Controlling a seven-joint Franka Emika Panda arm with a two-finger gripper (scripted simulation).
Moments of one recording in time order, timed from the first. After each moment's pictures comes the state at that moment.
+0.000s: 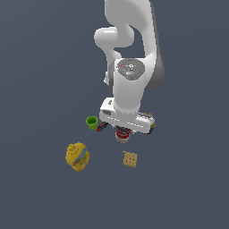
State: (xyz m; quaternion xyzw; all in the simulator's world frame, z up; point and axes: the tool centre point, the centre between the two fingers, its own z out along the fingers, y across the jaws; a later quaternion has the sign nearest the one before) arm 0.037 0.040 0.172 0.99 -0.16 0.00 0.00
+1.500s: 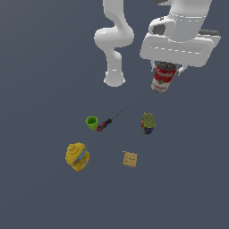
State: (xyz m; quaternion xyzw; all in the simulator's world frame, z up) arm -0.082 0.184 0.375 0.99 -0.16 0.00 0.00
